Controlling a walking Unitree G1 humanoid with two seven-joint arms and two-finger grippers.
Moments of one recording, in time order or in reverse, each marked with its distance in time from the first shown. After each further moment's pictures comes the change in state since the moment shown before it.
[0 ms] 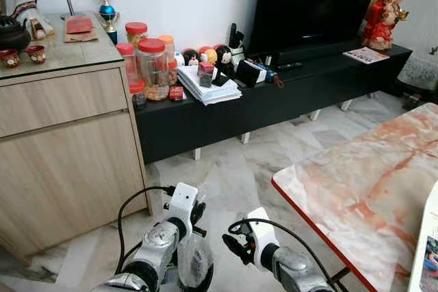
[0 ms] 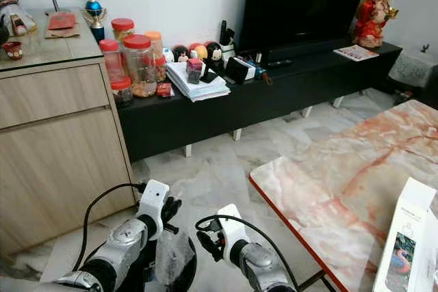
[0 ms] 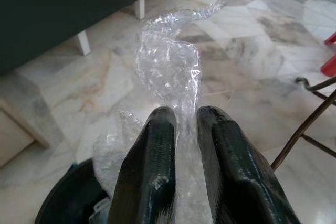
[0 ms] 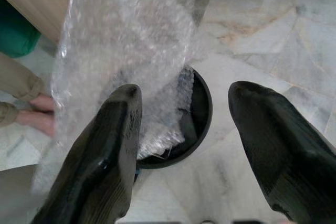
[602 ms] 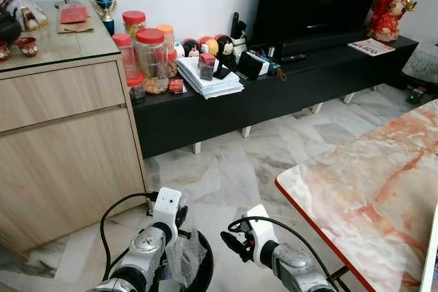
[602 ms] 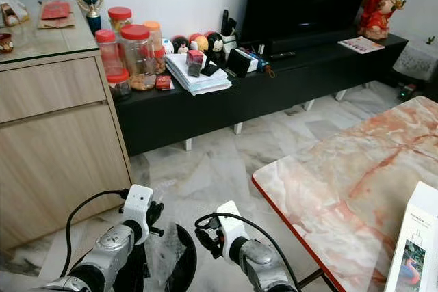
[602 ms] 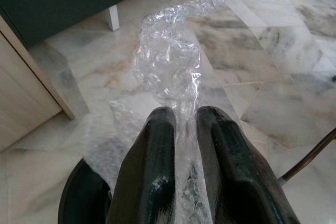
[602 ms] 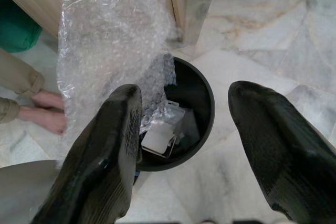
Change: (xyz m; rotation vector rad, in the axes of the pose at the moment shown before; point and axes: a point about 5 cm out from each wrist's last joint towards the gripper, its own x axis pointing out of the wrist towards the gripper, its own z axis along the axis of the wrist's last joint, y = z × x) left arm -0.008 0.020 -0.009 -0.025 0.028 0.103; right arm 0.000 0.001 0.004 -0.013 -0.004 0.015
